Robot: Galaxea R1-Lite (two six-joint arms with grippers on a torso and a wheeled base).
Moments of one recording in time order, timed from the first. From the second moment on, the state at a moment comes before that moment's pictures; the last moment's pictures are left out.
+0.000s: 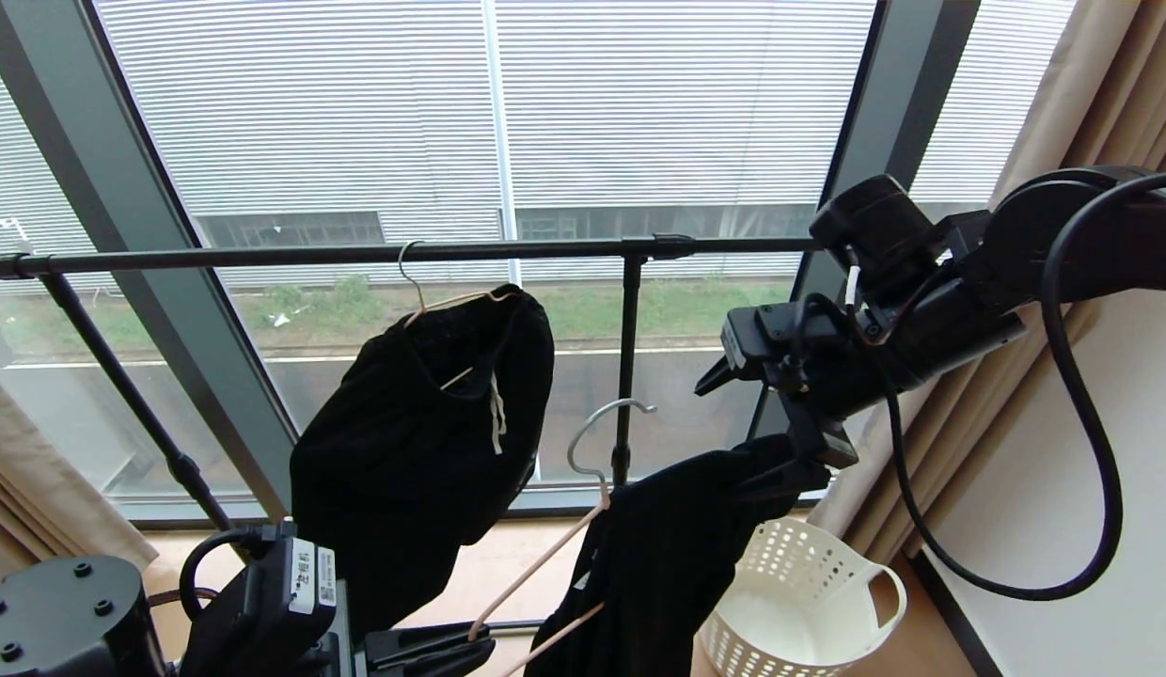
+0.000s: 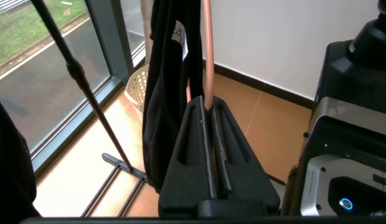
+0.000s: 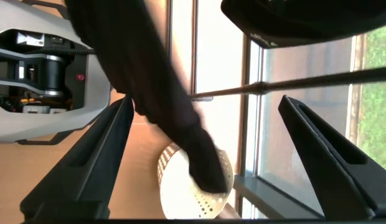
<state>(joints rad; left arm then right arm) -0.59 1.58 0.00 -1.33 -0.51 0.14 0.45 1.93 -1.67 0.77 0.46 -1.11</state>
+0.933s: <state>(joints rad) -0.58 1.58 0.00 -1.33 -0.51 0.14 0.49 1.99 -1.66 0.78 0.46 -1.12</state>
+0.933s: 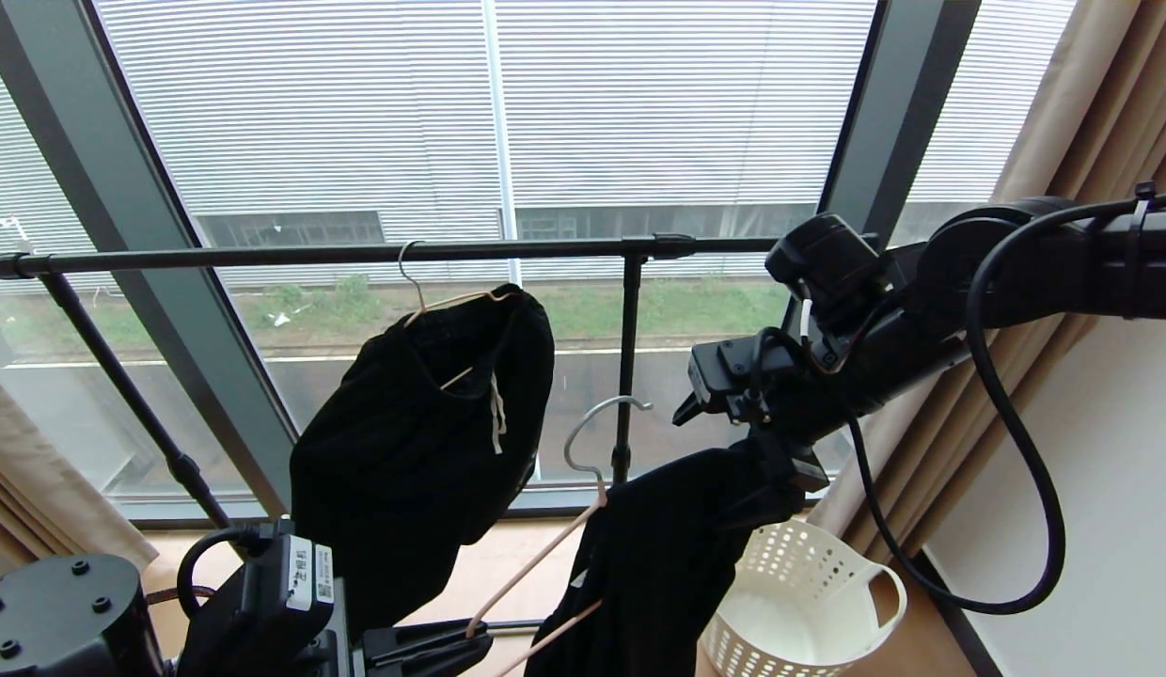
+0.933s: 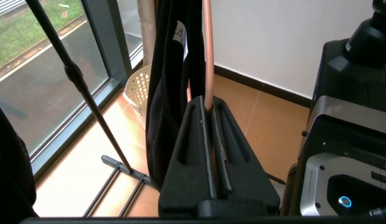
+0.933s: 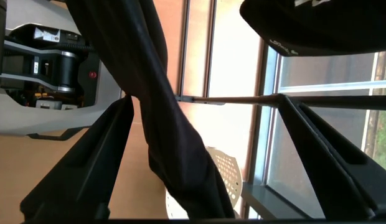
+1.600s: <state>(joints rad) -0.58 1.58 0.00 -1.33 -0.51 0.13 0.50 2.00 -1.66 0.78 0.46 -1.12</state>
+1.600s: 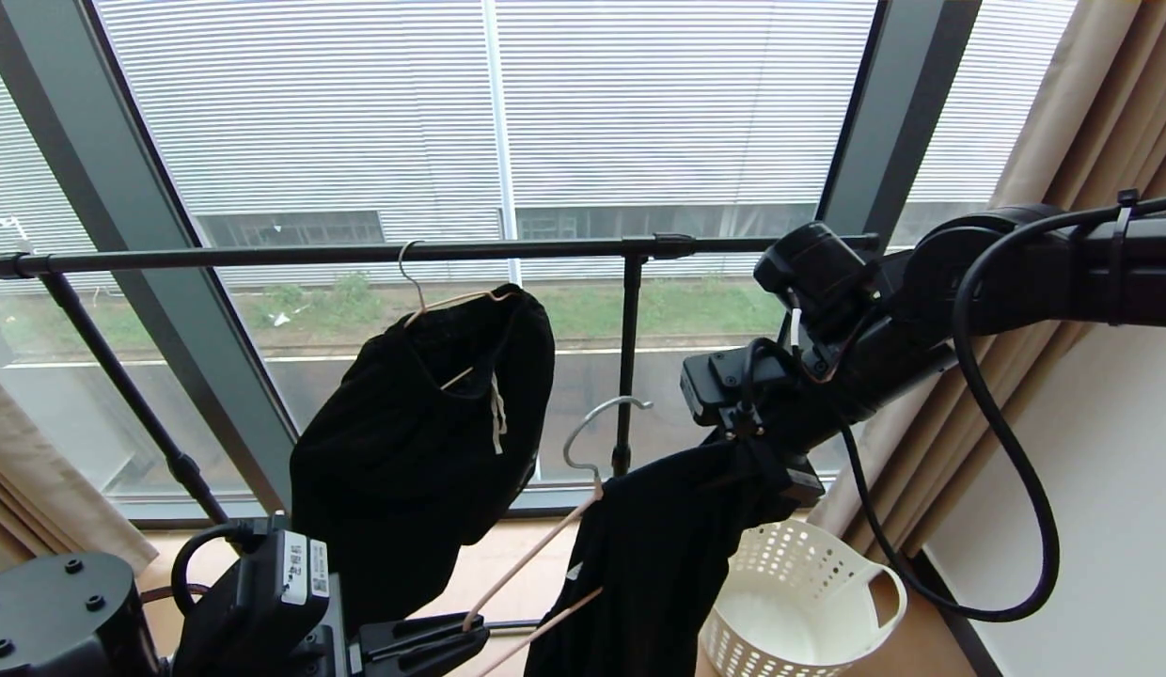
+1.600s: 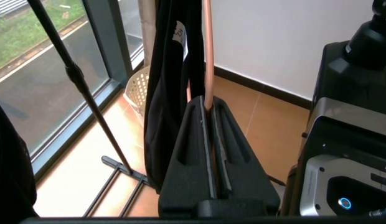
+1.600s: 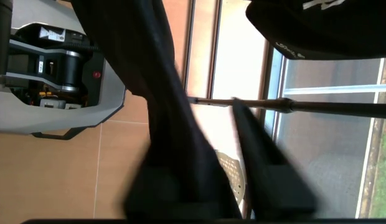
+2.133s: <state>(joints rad) -0.56 1.58 0.00 -1.33 -0.51 0.13 0.50 1.97 -1.65 0.78 0.46 -1.12</state>
